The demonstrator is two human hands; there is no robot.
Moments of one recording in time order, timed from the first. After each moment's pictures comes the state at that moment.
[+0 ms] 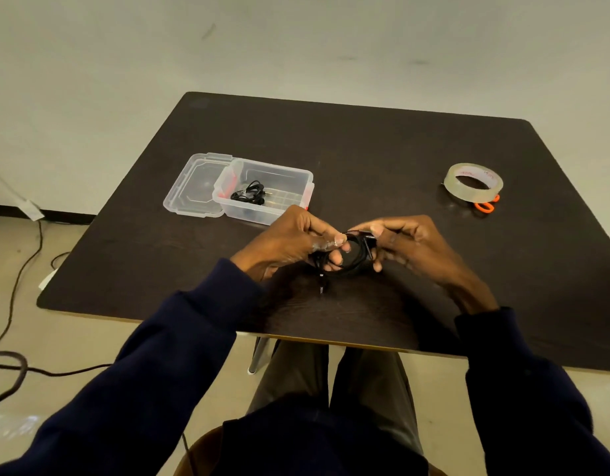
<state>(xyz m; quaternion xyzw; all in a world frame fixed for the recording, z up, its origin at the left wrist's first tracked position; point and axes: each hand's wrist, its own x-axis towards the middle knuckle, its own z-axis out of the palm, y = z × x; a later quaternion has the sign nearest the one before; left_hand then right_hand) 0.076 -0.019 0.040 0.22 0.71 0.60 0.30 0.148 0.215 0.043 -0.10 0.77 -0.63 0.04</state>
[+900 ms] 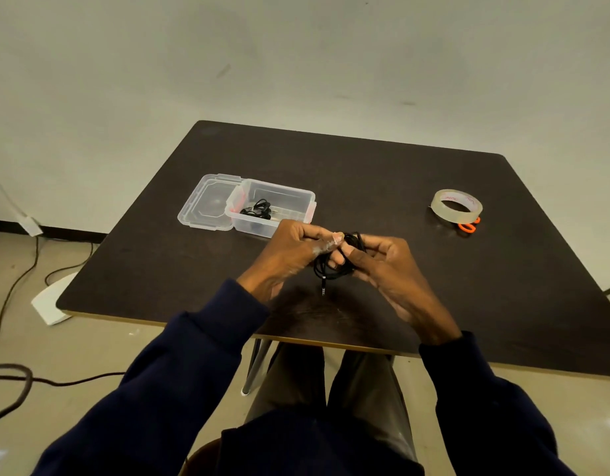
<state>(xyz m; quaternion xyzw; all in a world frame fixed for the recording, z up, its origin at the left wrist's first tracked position) 0.103 -0.026 0.055 0.17 0.70 0.67 0.18 0.178 0.147 0.062 0.01 0.69 -0.73 -0.01</state>
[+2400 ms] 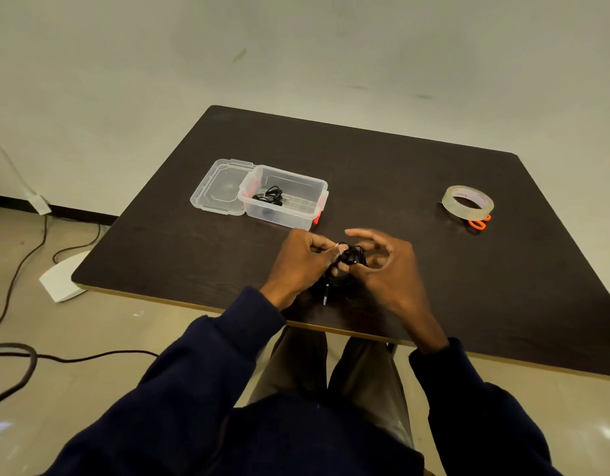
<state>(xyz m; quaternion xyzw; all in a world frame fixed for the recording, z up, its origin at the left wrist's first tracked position) 0.135 -0.028 0.037 0.12 0.78 0.60 0.12 0.190 0.134 0.051 0.04 0.87 -0.49 -0.10</state>
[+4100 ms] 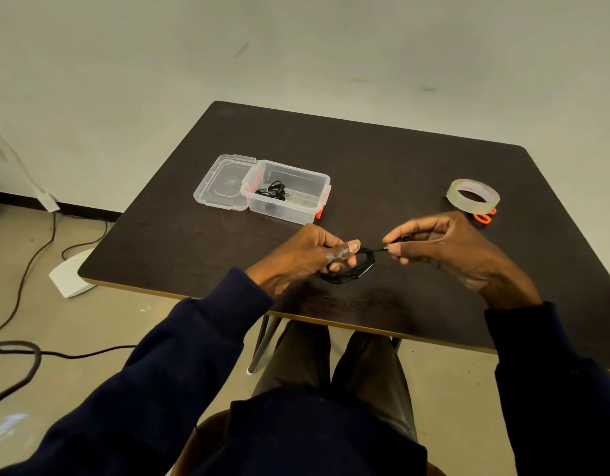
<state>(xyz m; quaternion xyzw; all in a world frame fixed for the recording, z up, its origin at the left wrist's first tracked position) 0.134 -0.036 0.063 0.20 0.74 0.58 0.29 0.179 0.218 0.092 -0.03 0.78 -0.62 0.10</state>
